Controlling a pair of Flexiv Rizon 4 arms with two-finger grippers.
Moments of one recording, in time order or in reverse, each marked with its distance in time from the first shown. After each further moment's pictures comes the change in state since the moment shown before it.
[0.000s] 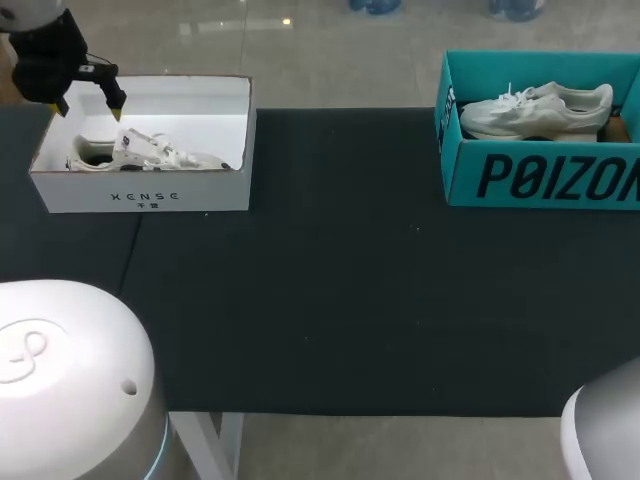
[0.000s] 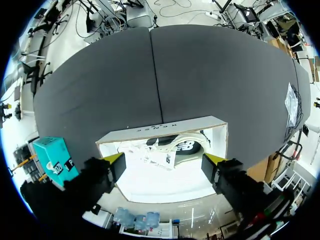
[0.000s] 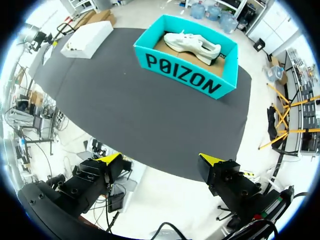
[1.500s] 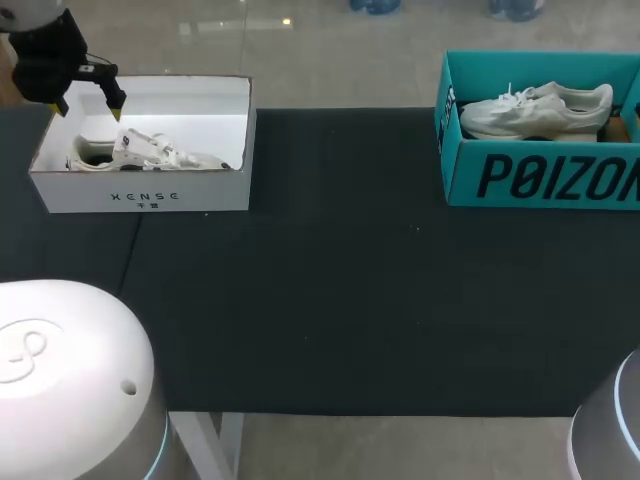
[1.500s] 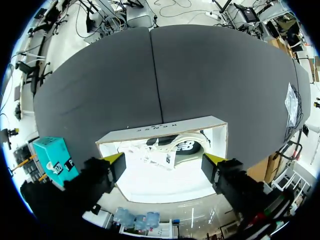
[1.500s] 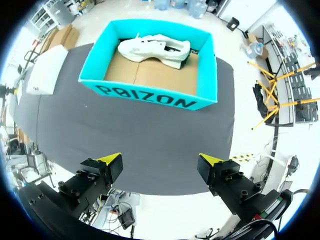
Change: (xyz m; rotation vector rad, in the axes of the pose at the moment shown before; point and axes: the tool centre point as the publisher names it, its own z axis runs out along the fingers) left arm 0.000 0.000 0.000 0.000 0.000 0.000; right arm -0.065 0.106 0.047 0.020 -0.117 0.245
